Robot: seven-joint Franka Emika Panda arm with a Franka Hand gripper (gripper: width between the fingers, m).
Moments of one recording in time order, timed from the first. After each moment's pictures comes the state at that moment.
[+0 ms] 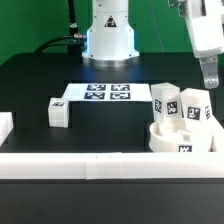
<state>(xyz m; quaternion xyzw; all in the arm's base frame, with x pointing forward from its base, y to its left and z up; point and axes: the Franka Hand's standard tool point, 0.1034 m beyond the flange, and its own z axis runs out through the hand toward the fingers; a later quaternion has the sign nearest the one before) 0.593 0.125 0.108 -0.66 0.74 -0.02 0.15</state>
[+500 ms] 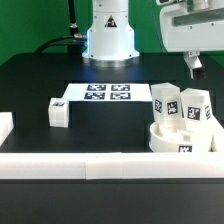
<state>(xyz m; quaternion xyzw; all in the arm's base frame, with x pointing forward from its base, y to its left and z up) 0.597 0.133 0.115 -0.85 0.51 -0.03 0.11</state>
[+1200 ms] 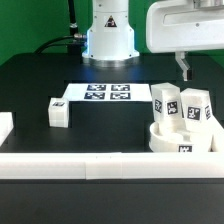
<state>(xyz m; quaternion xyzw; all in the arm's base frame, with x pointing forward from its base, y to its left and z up) 0.600 0.134 0.116 -0.98 0.19 -0.06 0.06</state>
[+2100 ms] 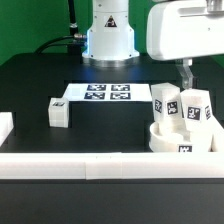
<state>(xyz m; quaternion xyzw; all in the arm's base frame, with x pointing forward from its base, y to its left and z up) 0.599 0.125 0.106 -0.97 -0.23 -0.08 0.00</state>
